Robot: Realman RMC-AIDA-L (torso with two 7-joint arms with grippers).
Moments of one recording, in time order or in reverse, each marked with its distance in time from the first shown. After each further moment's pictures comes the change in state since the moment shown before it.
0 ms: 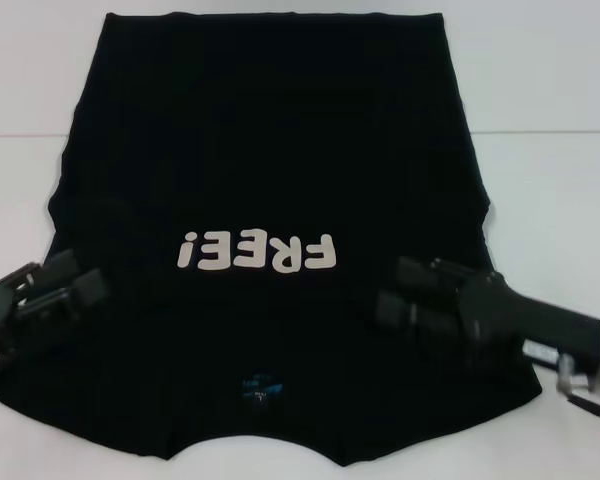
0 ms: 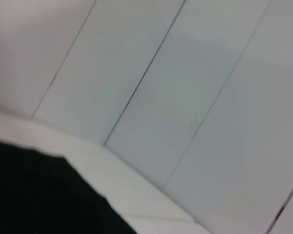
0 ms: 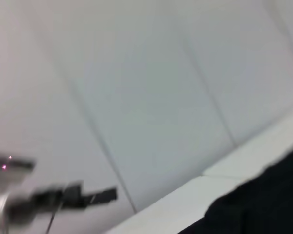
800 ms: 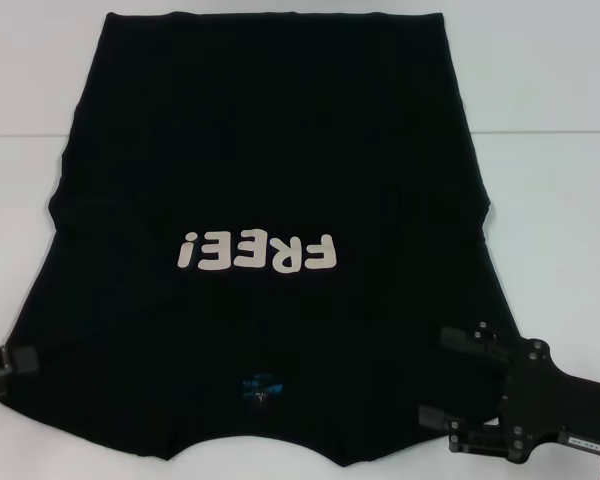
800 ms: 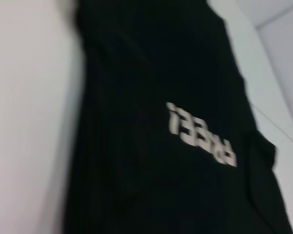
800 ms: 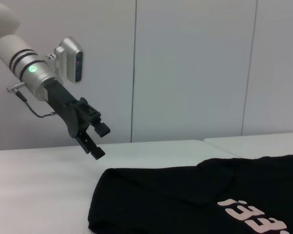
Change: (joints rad) left arm -0.078 0.083 -0.124 0.197 0.539 -0.007 -0.661; right arm -0.144 -0.007 -0.017 -0.096 -0.120 -0.024 -0.407
